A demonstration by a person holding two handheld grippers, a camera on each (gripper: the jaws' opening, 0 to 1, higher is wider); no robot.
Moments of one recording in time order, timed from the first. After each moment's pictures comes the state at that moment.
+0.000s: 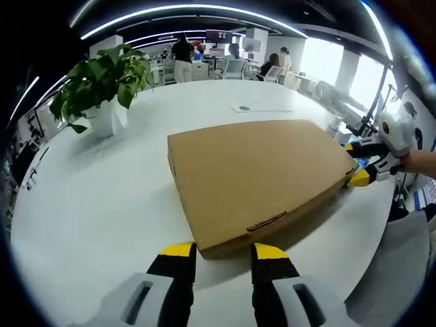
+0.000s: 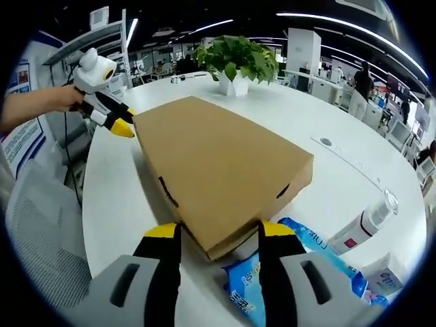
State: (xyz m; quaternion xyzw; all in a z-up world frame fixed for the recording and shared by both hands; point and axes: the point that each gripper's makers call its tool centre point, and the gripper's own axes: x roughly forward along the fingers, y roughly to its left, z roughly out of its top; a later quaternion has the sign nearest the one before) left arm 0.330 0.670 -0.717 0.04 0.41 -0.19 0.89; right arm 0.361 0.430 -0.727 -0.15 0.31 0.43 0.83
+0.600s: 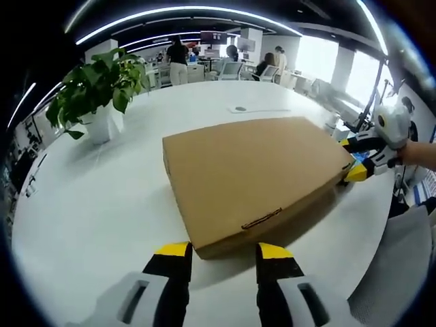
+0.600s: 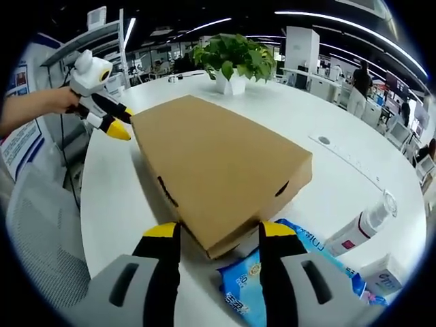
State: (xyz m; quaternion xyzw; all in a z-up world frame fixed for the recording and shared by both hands) left arm 0.329 0.665 -0.716 0.06 0.40 -0.20 0.89; right arm 0.363 0.428 -0.727 -0.14 0.32 0.43 0.83
